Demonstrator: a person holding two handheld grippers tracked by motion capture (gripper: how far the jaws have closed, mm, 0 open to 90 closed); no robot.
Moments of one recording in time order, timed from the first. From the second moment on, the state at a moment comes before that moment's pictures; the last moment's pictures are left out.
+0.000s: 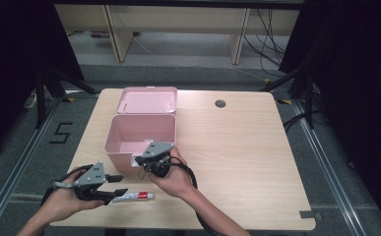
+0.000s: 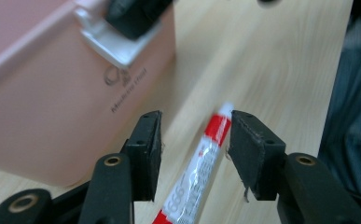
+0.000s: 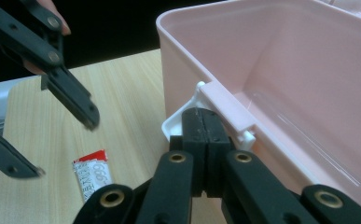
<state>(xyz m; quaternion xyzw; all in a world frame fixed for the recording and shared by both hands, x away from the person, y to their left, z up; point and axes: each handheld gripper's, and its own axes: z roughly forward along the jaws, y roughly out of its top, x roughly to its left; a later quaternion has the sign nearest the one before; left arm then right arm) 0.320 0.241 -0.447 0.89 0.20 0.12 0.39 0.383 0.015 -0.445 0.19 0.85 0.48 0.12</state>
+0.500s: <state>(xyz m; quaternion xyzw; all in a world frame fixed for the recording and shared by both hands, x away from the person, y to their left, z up) 0.341 0.223 -0.464 0.95 0.08 0.06 0.29 0.382 0.015 -0.444 0.19 0.85 0.48 0.12</state>
